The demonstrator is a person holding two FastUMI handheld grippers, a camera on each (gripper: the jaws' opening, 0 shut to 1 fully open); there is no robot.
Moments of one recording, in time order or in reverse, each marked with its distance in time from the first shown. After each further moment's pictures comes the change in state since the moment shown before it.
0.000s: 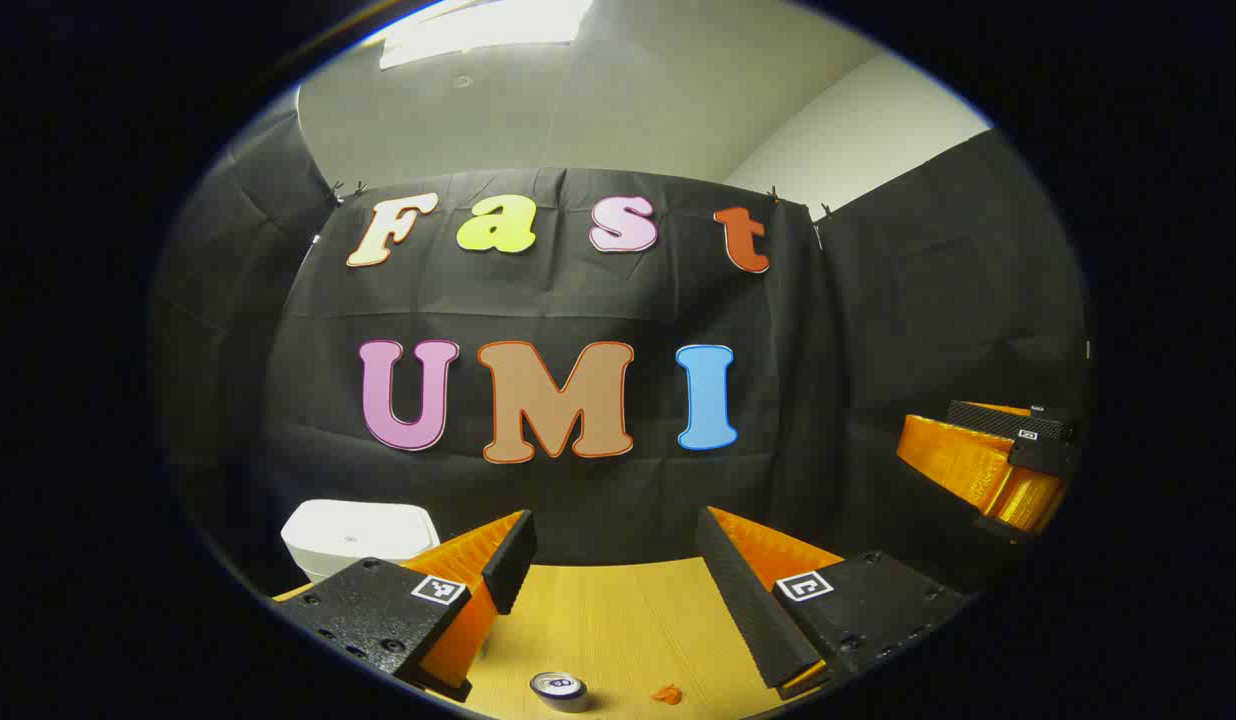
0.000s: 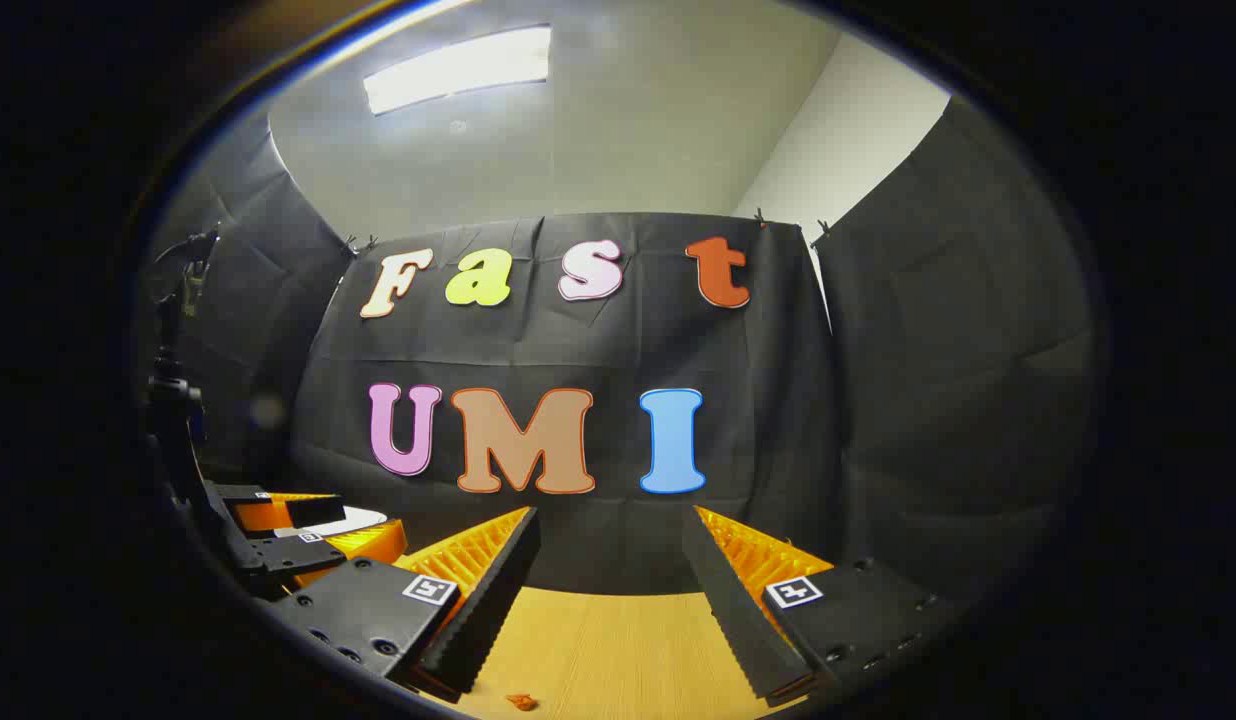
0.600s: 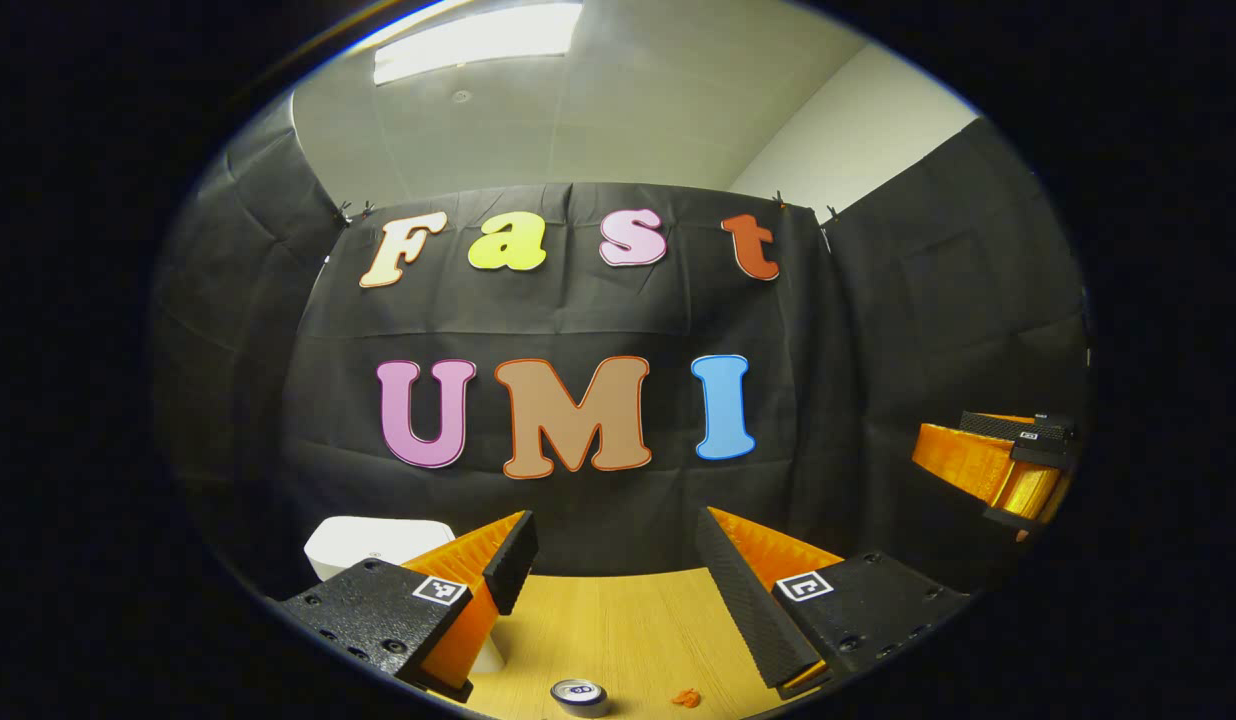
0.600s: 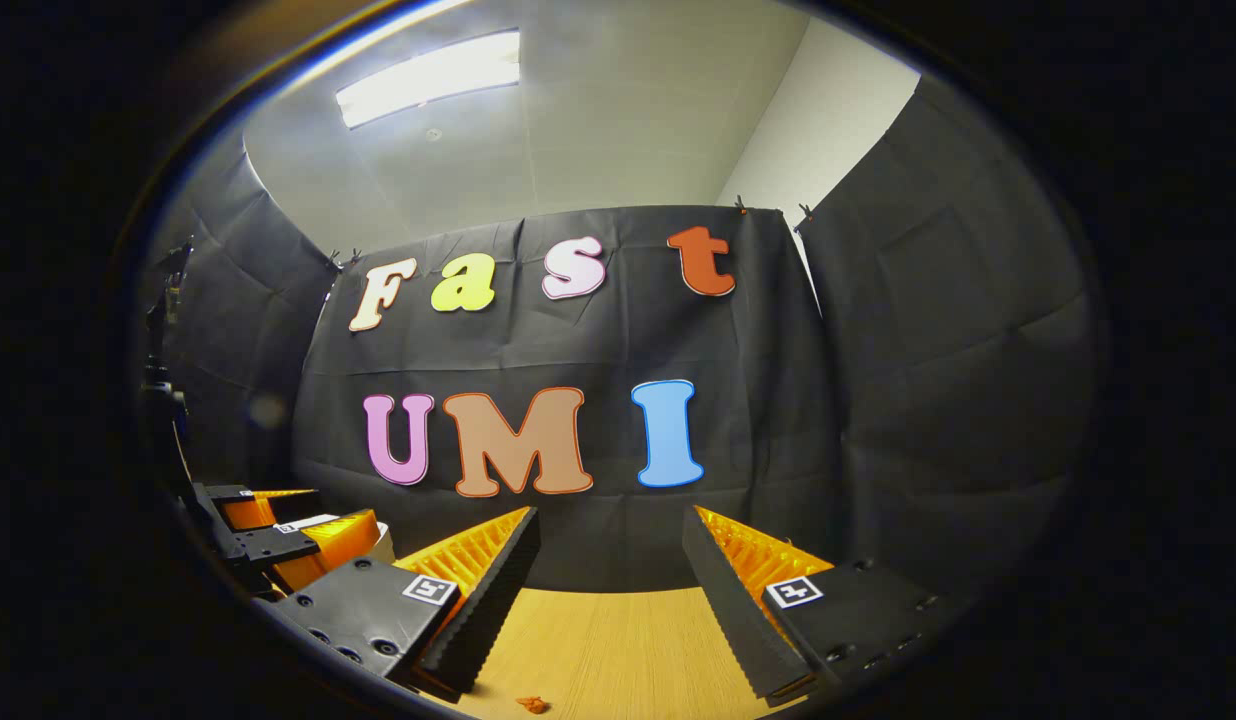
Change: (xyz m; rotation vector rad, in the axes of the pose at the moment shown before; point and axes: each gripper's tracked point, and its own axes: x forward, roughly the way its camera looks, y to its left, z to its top) left arm -0.004 0.013 0.011 0.040 -0.039 0.055; right arm 0.010 -0.014 -0.007 0.070 0.016 -0.006
